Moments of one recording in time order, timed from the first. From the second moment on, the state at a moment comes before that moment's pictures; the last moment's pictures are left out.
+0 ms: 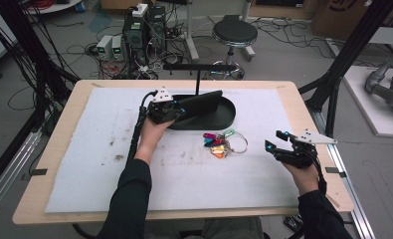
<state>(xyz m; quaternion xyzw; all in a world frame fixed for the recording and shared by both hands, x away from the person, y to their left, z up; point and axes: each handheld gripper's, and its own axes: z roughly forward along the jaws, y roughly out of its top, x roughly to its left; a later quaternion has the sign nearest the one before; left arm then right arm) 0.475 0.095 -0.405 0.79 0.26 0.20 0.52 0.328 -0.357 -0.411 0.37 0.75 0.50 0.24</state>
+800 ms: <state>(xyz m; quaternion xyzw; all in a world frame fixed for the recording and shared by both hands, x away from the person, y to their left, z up) 0.485 0.099 -0.424 0.78 0.27 0.20 0.52 0.329 -0.356 -0.413 0.37 0.75 0.49 0.24</state>
